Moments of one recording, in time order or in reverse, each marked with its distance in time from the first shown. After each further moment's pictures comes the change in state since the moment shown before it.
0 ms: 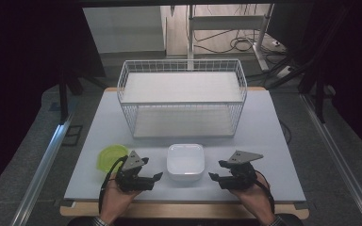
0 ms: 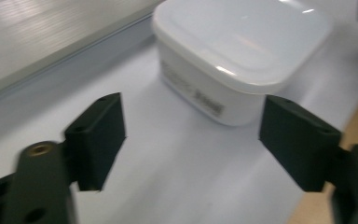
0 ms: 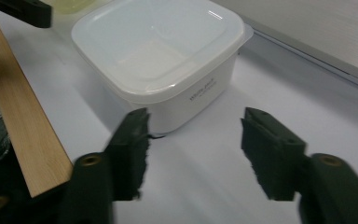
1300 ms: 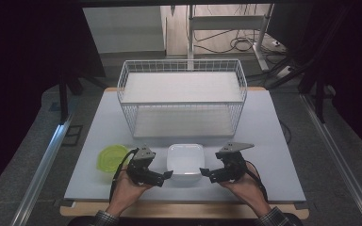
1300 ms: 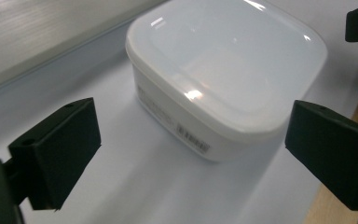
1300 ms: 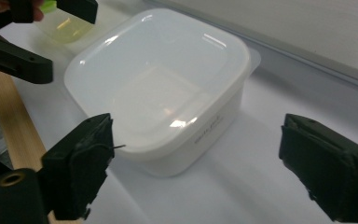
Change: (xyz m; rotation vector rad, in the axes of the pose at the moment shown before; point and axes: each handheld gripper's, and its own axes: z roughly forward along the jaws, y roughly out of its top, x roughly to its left) left arm 0.002 0.025 0.031 0.034 -0.075 -0.025; right arm -0.005 0.024 0.026 0.003 0.040 0.110
